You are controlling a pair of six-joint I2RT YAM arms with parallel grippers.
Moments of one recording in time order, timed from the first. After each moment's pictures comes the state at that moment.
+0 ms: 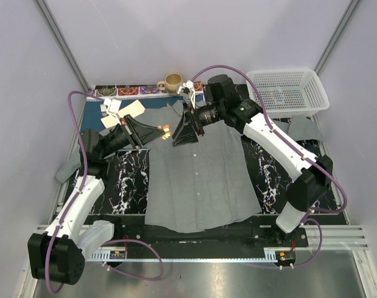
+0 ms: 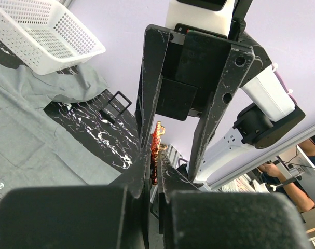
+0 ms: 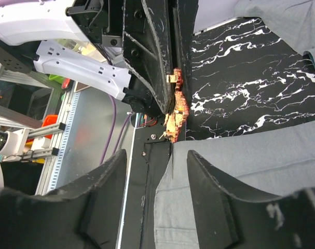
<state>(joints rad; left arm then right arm) -0.14 0.96 0.69 0.59 0.95 -1.03 0.66 1.69 1.71 -0.50 -1.10 0.08</state>
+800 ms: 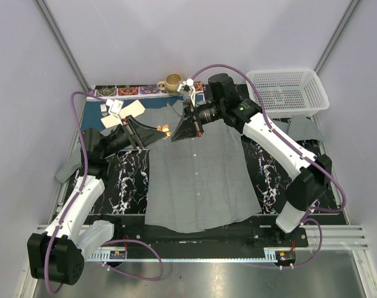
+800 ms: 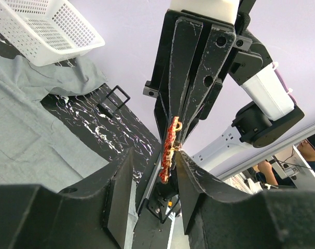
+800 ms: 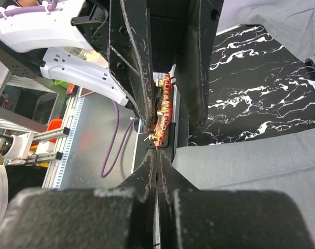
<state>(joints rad) -0.16 0.96 0.69 0.54 0.95 -1.03 0.65 1.70 1.71 -0.45 -1.12 0.13</state>
